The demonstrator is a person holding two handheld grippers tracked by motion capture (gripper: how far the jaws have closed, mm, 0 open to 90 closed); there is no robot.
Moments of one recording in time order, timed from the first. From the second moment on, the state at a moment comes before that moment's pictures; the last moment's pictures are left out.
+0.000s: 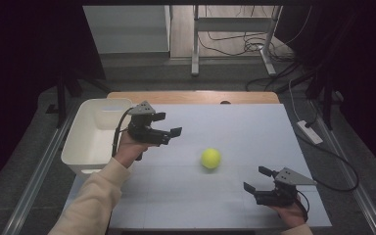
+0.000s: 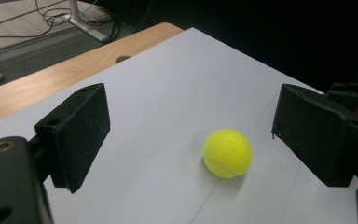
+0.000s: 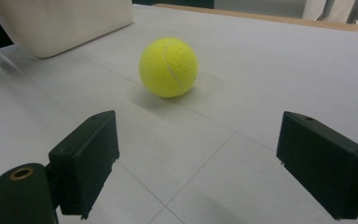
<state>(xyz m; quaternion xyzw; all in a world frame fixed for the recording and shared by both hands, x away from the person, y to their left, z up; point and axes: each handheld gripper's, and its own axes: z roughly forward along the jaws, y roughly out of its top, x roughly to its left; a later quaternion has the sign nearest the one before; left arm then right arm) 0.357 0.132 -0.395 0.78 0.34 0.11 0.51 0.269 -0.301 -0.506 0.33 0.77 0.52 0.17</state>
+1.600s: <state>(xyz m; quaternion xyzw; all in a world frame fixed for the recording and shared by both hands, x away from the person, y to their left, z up) 0.358 0.067 -0.431 0.84 0.30 0.06 0.46 0.274 -0.298 -0.506 0.31 0.77 0.53 0.17</state>
